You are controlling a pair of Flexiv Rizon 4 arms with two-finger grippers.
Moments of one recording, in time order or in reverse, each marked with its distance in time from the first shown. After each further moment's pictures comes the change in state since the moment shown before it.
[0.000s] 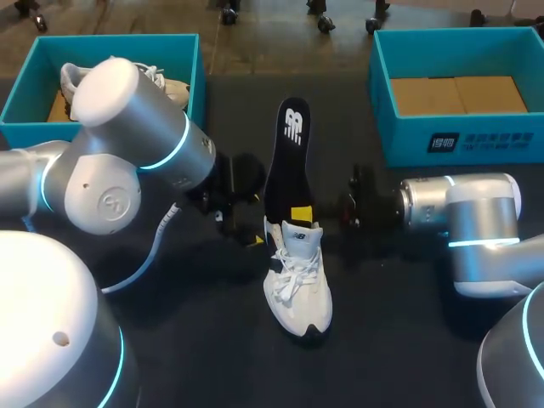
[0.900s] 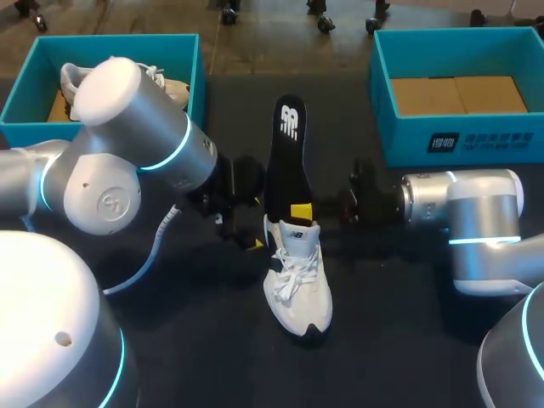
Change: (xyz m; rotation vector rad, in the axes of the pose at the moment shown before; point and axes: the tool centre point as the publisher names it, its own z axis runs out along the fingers) left arm 0.008 0.001 0.000 -0.014 0.017 0.004; right arm 0.004 0.012 0.000 -0.003 -0.013 -0.069
